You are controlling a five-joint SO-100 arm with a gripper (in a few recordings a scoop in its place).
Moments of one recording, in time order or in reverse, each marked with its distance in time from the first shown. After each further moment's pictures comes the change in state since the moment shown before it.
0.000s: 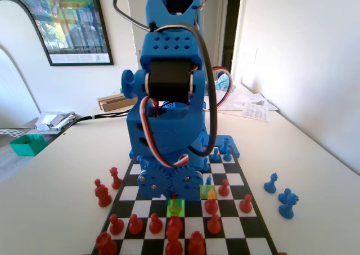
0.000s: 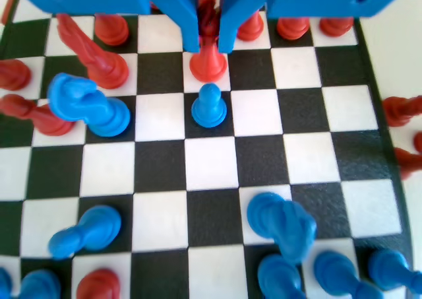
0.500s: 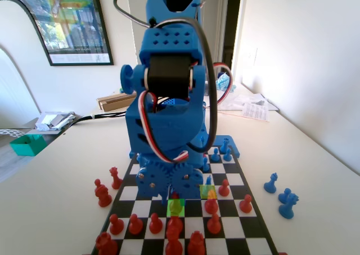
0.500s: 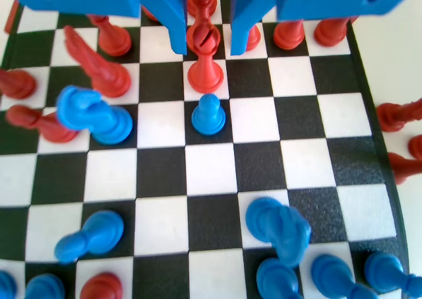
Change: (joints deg) arm 0.1 0.4 0.0 0.0 0.0
